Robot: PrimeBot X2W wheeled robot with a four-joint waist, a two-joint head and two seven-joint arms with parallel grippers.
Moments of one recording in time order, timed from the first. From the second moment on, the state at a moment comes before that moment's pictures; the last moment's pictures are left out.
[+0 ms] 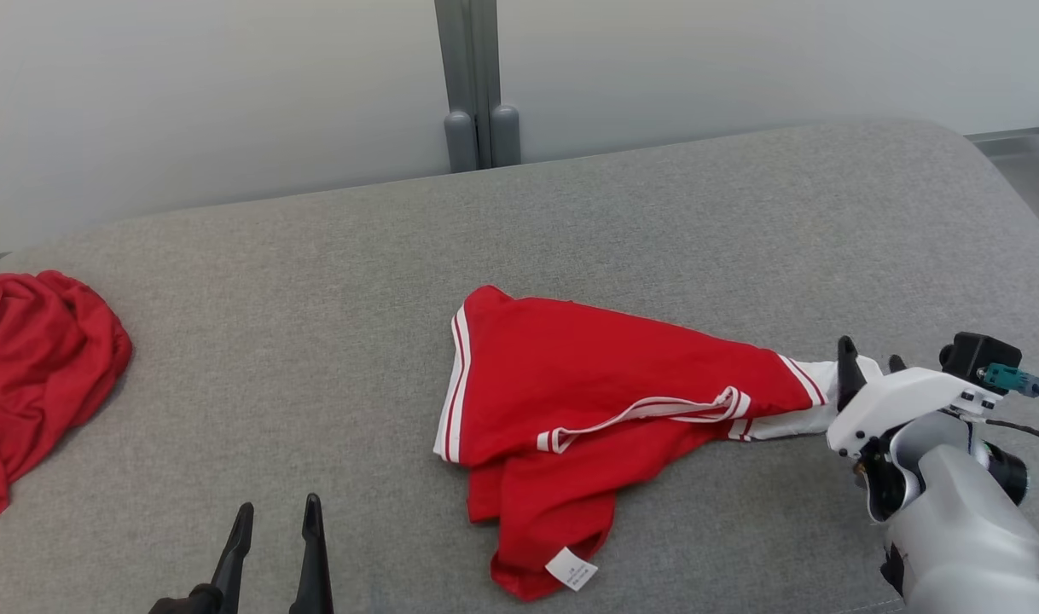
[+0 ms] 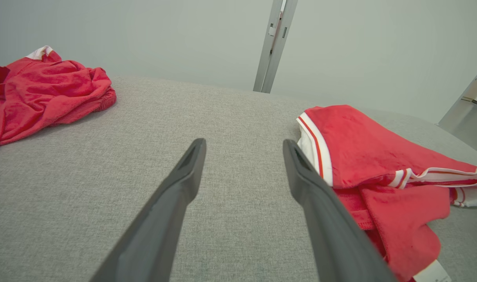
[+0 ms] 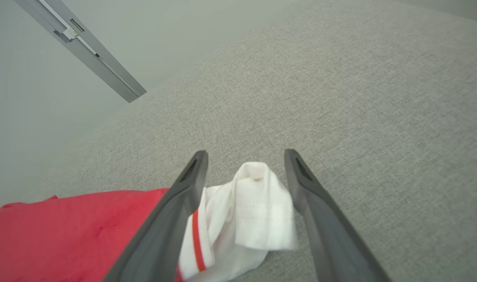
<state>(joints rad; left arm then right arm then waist) 0.19 0.05 -0.09 0.09 -0.31 -0.05 -0.26 -0.59 -0.08 -0.27 1.10 0.28 0.13 -0.17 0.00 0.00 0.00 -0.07</state>
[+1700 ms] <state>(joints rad) 0.20 0.05 -0.42 0.27 -0.49 -0.12 -0.17 0.12 -0.05 -0.06 0.05 0.03 0.13 -0.26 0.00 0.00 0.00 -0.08</state>
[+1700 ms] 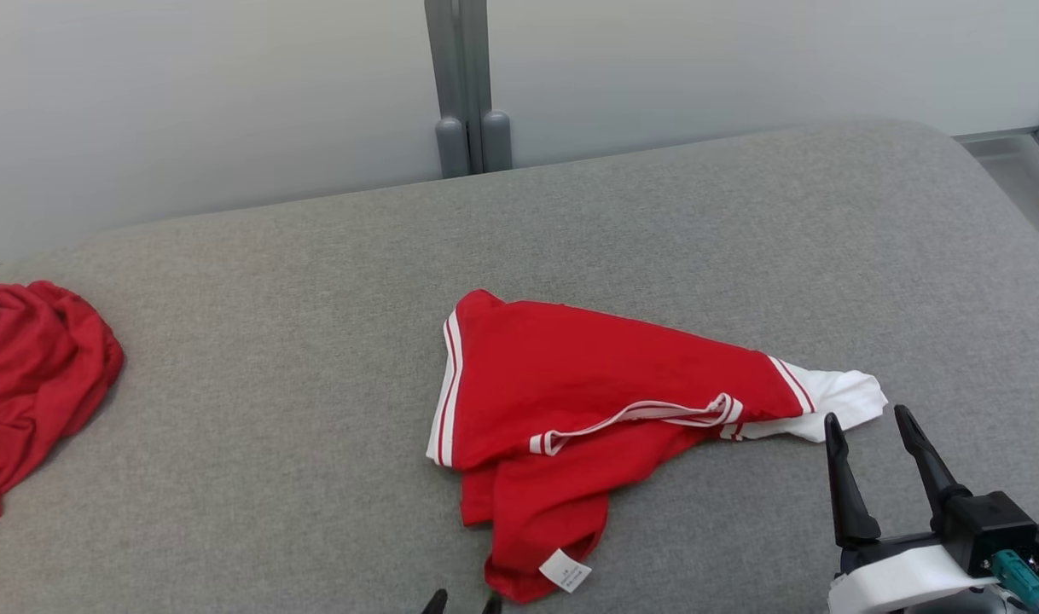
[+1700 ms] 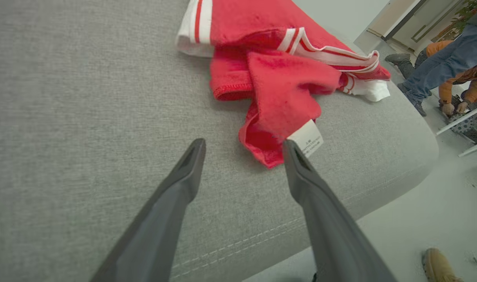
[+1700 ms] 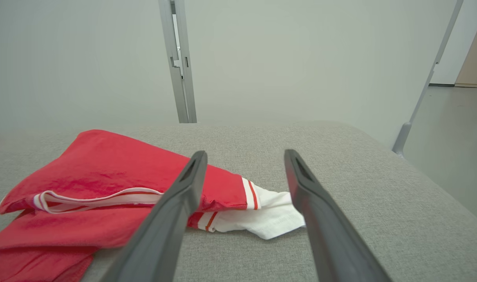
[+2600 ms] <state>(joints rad) -0.06 0.07 -0.59 0.60 -0.87 -0.13 -0.22 0.10 -0.05 -0.06 0.03 0.04 0.13 -0.26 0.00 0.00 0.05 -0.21</state>
